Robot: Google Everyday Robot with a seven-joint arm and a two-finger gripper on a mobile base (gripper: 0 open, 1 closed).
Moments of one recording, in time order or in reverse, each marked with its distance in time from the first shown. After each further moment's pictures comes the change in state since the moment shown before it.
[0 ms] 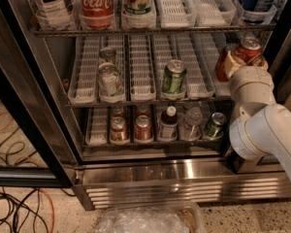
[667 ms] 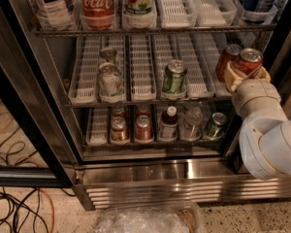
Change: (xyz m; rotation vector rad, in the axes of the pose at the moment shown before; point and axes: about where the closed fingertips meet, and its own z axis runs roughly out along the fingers) arm 0.010 0.006 -0.038 -0.095 0.039 -0.015
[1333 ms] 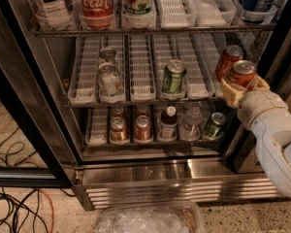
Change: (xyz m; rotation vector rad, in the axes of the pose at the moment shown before) arm 0.018 0.015 -0.031 -0.200 0.073 -0.106
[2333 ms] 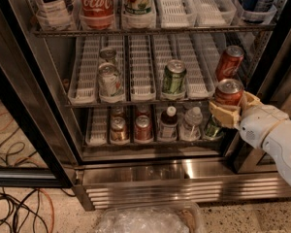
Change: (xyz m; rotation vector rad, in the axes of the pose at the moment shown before) arm 0.022 0.056 -0.043 -0.356 0.085 -0.078
